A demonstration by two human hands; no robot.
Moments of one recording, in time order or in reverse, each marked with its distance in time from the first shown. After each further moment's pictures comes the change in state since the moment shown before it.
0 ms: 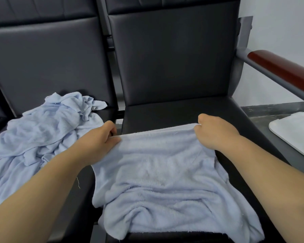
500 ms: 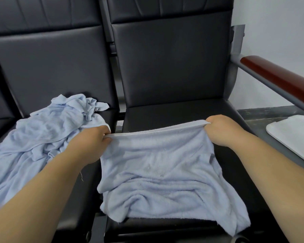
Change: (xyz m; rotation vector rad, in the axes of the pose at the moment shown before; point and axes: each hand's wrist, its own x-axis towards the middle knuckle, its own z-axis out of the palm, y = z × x) left_hand -0.021 0.005 -0.011 0.184 0.032 -0.183; right_hand -0.007 0.028 -0.014 0.112 -0.042 0.137
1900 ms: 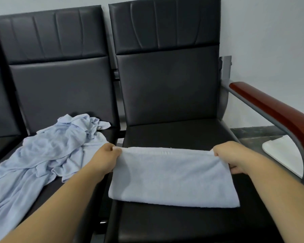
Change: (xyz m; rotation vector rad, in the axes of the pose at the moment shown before) left_hand 0.006 0.034 0.023 -0.903 -0.013 -0.362; right_hand -0.027 0.031 -0.028 0.415 -0.218 0.337
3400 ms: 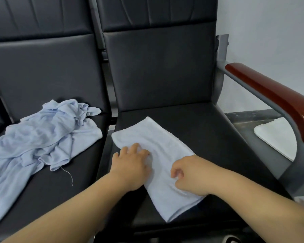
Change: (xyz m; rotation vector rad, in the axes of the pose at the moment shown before) left_hand -0.065 0.005 0.082 1.098 -0.234 0.431; right_hand -0.056 0.017 0.079 -0.703 -0.188 -0.605
